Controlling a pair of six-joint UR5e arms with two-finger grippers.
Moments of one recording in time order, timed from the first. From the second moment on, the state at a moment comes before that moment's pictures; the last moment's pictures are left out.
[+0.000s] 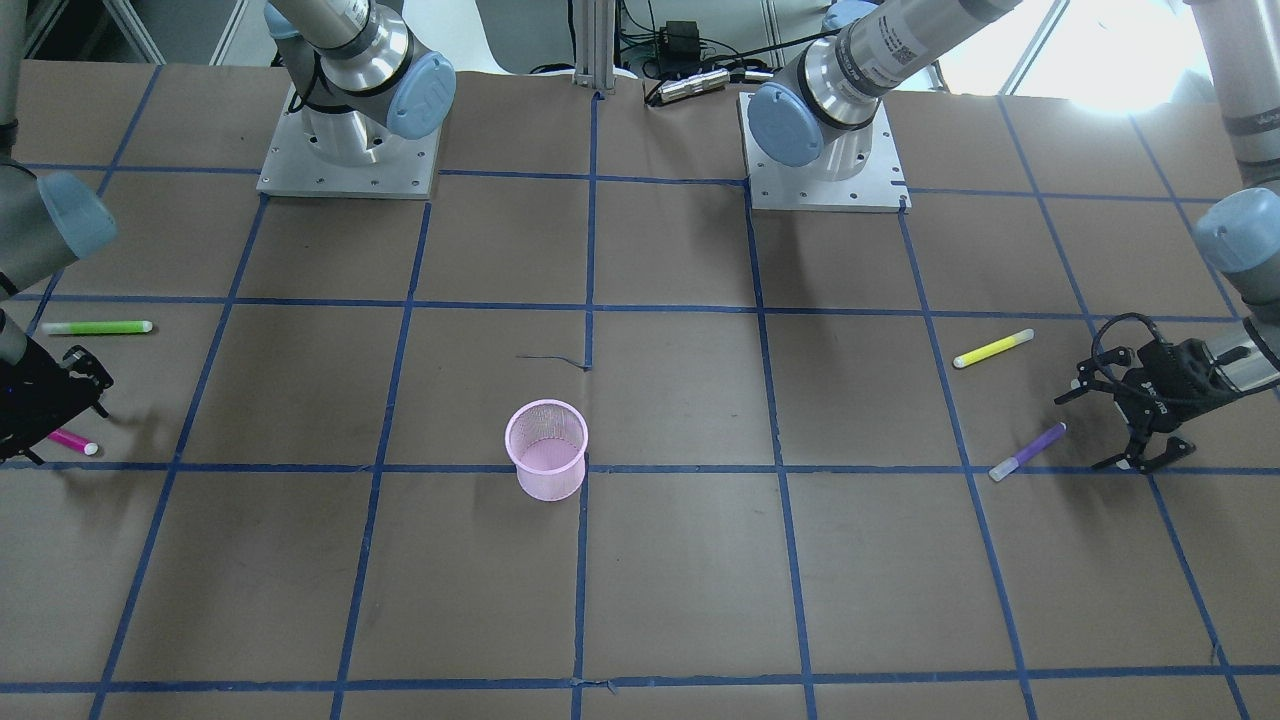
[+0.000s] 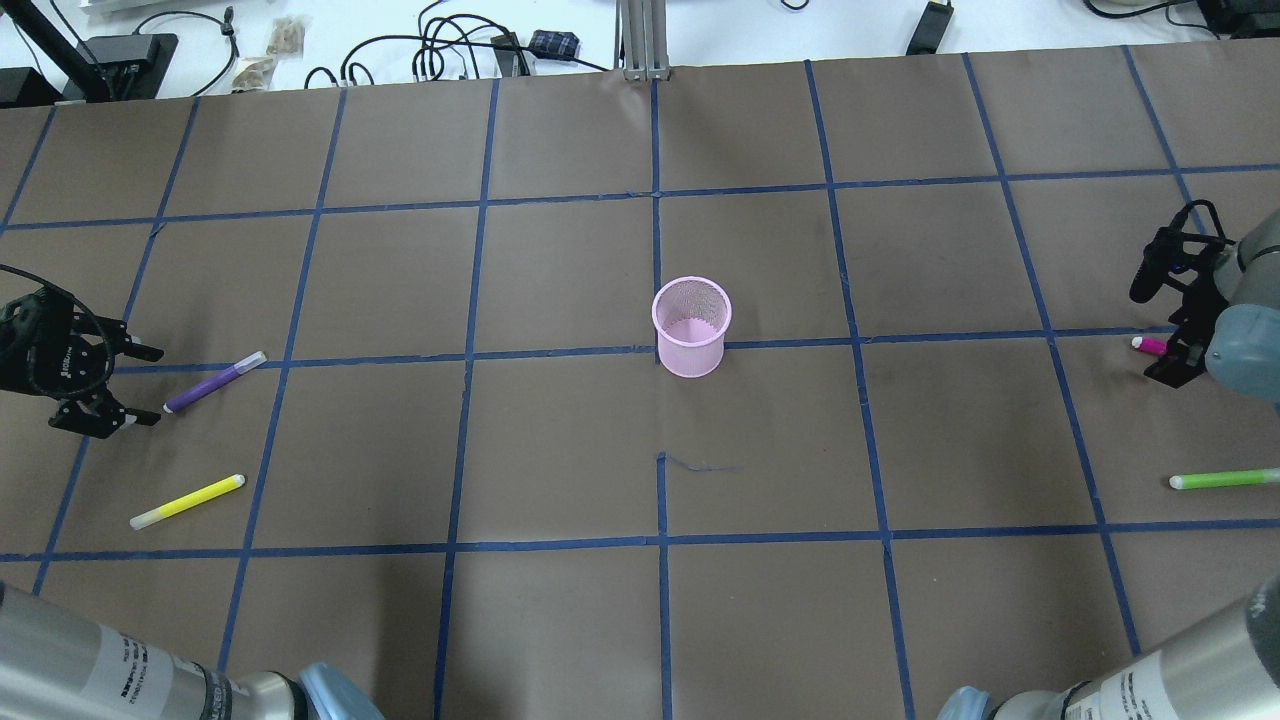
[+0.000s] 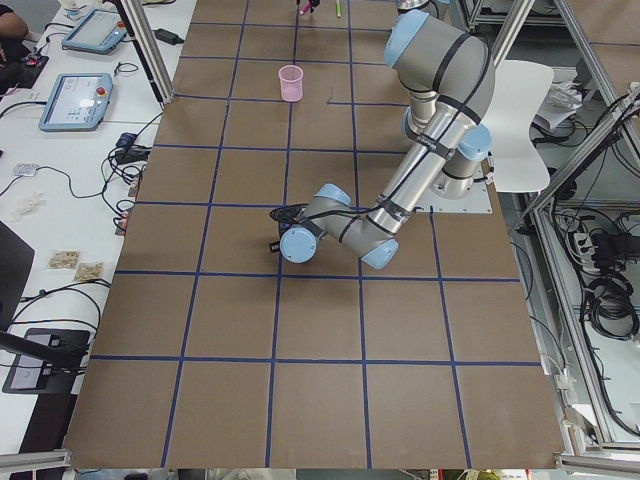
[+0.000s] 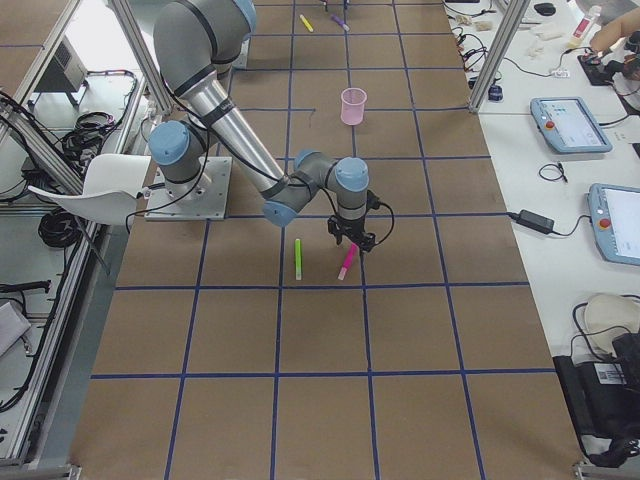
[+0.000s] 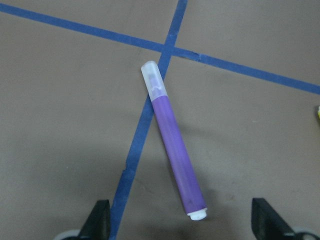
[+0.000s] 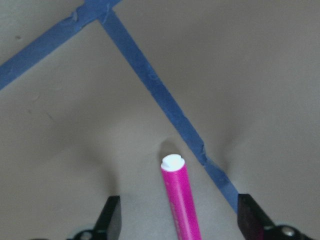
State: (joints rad) left arm -0.70 -2.10 -1.74 -1.24 1.17 2.25; right arm 0.95 -1.17 2.00 -2.54 -1.64 -1.60
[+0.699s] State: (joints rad) left arm -0.70 -2.12 -1.74 -1.22 1.16 2.28; right arm 0.94 -1.14 1.98 -2.53 -1.63 -1.60
